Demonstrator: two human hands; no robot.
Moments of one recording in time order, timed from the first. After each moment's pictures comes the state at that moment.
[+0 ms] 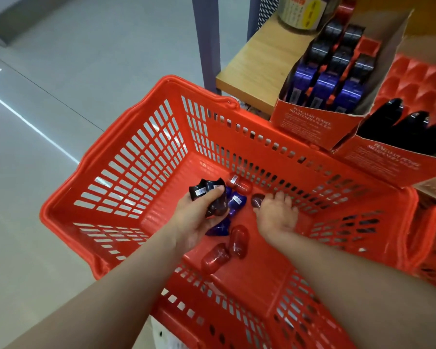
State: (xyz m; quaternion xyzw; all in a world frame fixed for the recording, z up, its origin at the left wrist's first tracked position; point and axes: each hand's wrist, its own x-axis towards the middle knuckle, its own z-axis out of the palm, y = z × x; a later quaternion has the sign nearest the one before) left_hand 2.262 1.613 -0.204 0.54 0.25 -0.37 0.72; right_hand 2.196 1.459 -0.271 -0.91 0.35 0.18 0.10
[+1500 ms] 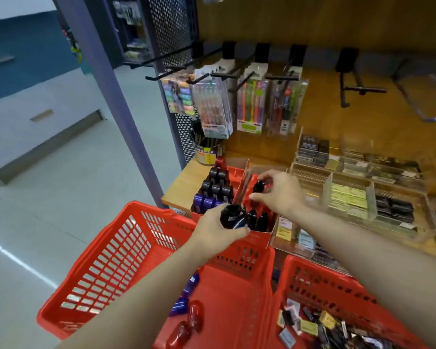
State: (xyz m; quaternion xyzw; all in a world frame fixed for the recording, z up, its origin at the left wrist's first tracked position) left_hand 2.221 1.469 -0.003 0.76 -0.27 -0.30 0.51; right_hand 2.160 1.291 0.028 -0.89 0.32 -0.13 0.31
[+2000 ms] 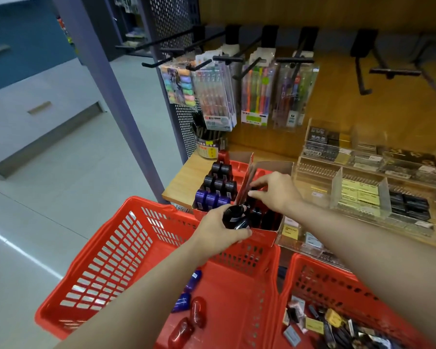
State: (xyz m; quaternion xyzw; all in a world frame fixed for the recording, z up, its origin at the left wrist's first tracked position) left_hand 2.230 1.470 -0.020 0.73 -0.27 -0.36 0.52; right_hand 2.182 1.288 0.002 -0.91 0.28 -0.06 0.29
